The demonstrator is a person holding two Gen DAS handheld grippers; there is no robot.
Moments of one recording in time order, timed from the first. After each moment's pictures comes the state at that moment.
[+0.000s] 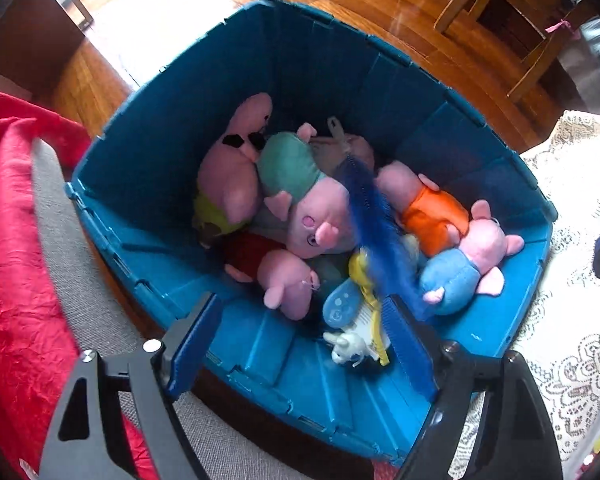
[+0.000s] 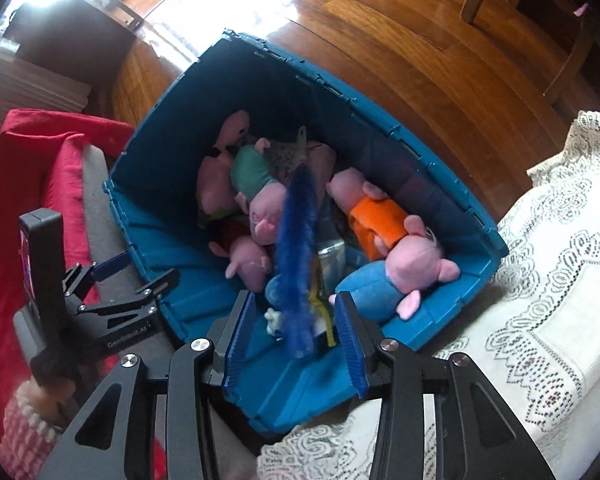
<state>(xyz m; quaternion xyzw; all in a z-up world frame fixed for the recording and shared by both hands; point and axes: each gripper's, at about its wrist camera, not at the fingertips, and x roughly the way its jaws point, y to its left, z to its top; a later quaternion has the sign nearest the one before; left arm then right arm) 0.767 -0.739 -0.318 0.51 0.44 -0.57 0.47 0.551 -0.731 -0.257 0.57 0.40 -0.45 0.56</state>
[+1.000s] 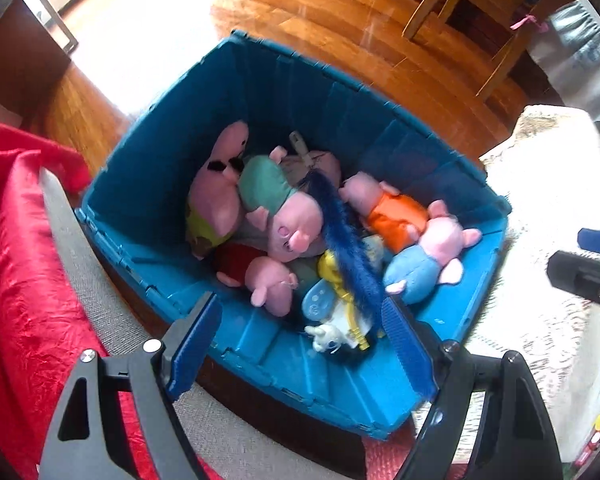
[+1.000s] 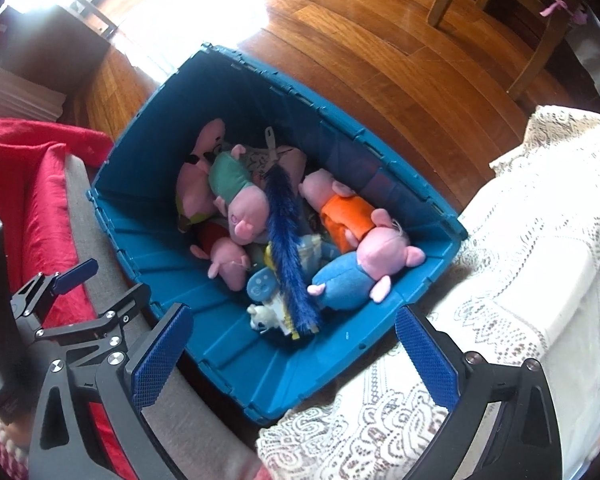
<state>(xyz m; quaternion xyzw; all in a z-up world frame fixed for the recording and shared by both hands) 0.736 -0.728 -0.241 0.50 0.41 -0.61 0.46 0.538 -0.711 -0.215 0.56 0.40 -0.50 0.52</state>
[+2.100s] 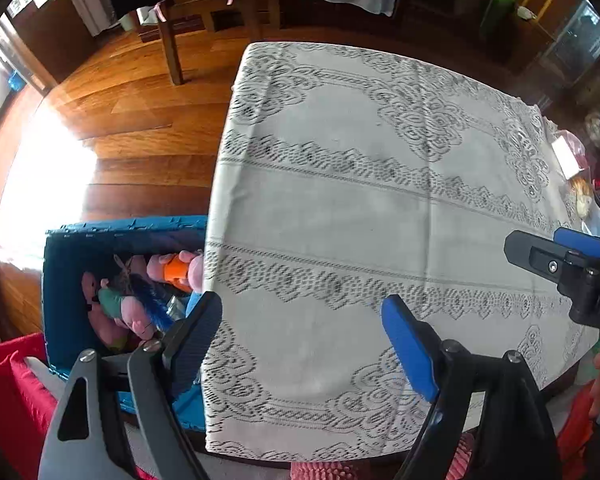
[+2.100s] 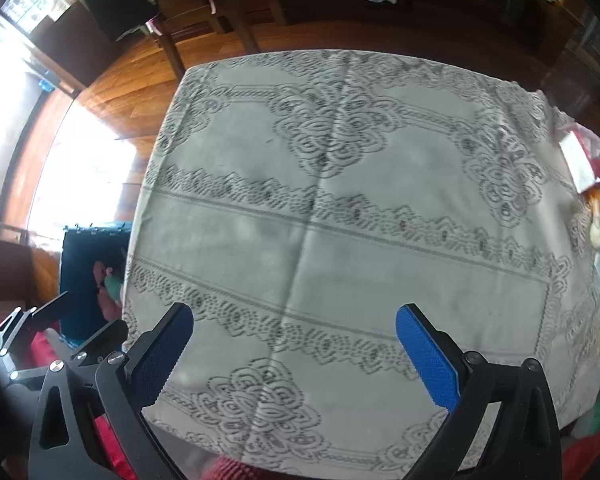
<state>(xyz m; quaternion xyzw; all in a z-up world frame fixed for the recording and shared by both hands) 0.356 -0.522 -0.109 0.59 0.21 -0.74 0.25 0.209 -0.397 -0.107 0.62 0.17 -0.69 0.32</state>
